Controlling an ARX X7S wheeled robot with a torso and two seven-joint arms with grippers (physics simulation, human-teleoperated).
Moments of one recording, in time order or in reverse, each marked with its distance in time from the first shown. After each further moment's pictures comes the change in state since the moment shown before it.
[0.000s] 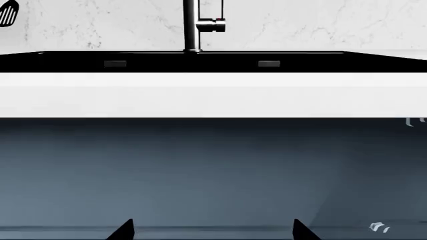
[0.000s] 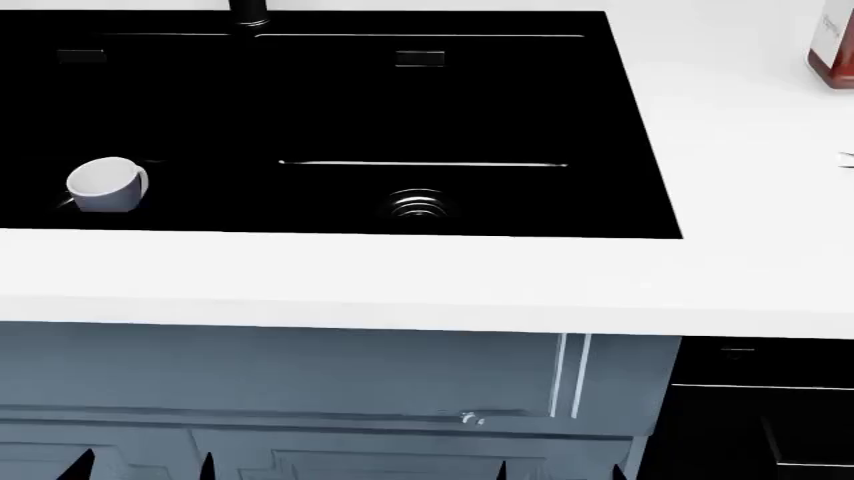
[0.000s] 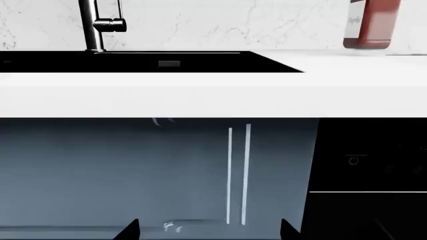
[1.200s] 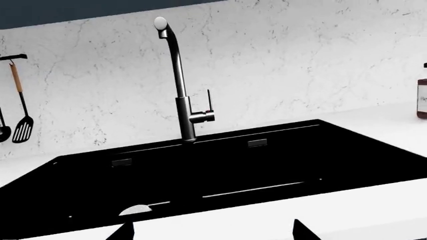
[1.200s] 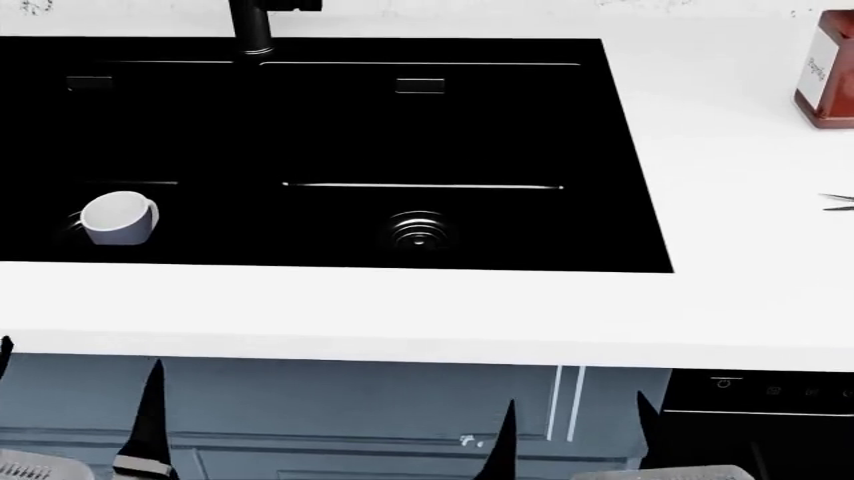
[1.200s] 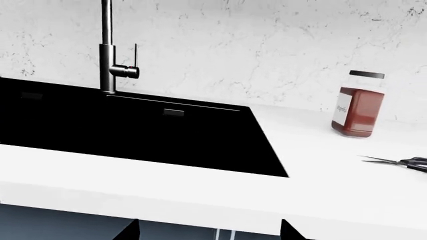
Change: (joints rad) left arm -0.031 -0.194 0.095 0.719 -0.065 -0.578 -0.086; right arm 0.017 0.165 -0.098 -0.470 0.051 0.409 0.092
